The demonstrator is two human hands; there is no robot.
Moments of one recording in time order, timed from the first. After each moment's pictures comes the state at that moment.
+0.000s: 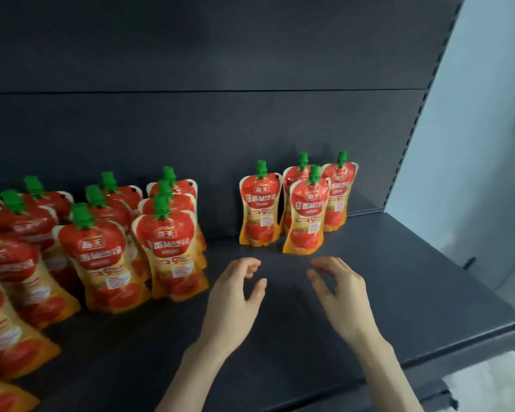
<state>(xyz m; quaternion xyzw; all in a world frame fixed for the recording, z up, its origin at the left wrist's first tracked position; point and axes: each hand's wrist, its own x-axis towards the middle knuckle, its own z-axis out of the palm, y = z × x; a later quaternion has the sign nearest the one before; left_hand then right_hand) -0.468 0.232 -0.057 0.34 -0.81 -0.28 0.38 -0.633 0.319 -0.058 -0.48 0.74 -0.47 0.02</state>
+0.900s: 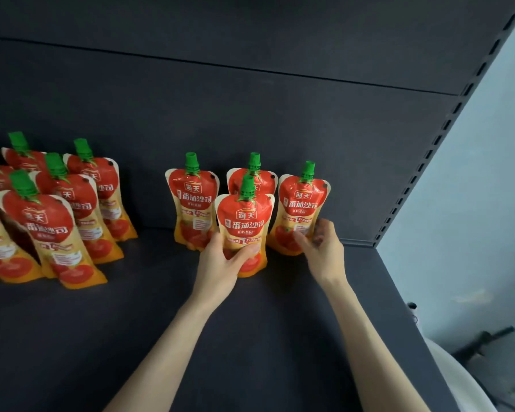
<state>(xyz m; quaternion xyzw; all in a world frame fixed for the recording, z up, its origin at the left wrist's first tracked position) -0.650 0.203 -0.056 0.45 -0.61 -0.44 0.47 -0.836 0.215 -0.052 -0.47 0.70 -0.51 0.20</state>
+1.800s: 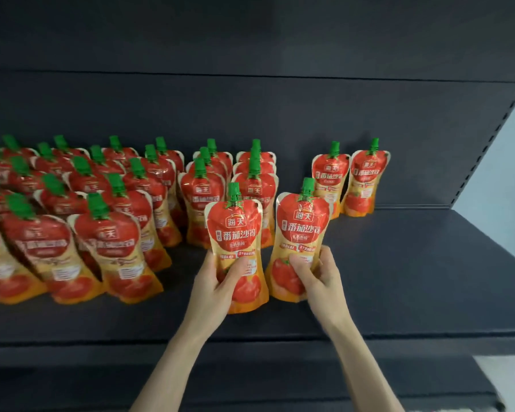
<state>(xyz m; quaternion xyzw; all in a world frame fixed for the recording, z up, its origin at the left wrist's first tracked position) -0.328 0.279 -0.052 0.38 -0.61 -0.50 0.48 -0.498 0.324 -0.056 -0.42 0.53 -0.64 0.38</state>
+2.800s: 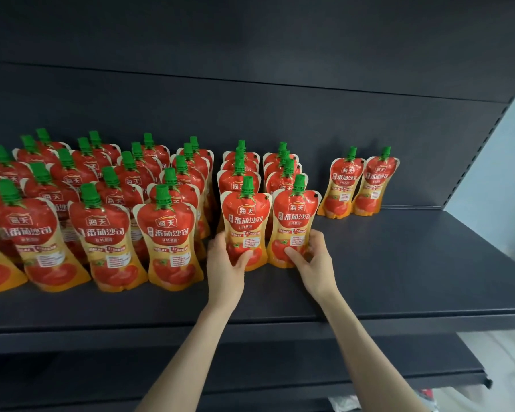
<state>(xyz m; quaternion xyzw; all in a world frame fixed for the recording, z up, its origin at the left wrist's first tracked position) -0.289 0.238 -0.077 0.50 -0.65 -0.30 0.49 -0.449 0.284 -0.071 -0.48 0.63 -0.57 0.22</state>
